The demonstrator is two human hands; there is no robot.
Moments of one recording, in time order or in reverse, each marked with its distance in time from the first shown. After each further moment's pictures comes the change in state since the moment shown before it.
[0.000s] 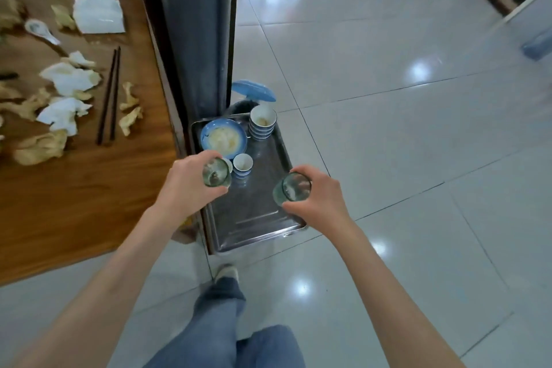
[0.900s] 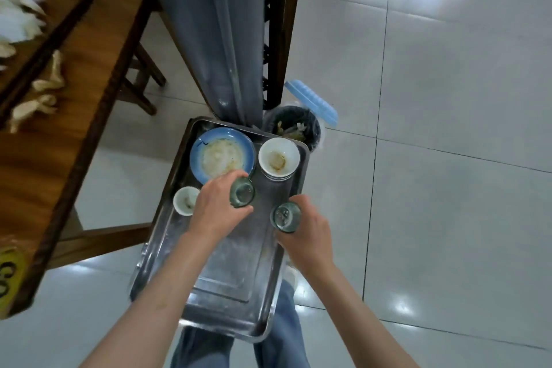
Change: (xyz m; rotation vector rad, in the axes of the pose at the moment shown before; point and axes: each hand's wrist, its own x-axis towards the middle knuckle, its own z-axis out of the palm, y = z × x) left_hand 0.232 0.004 0.205 -0.039 0.276 -0.525; right_hand 0.316 0.153 0.051 -0.063 -0.362 -0.169
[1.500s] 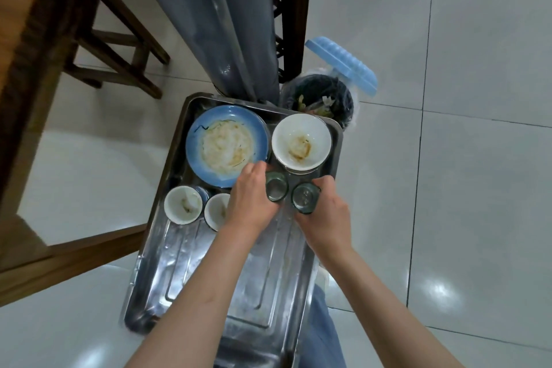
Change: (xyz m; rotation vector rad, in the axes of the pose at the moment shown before) left_hand 0.059 -0.037 0.098 0.098 -0.060 -0.103; right_hand 0.086 0.058 0.082 0.062 0.028 0.060
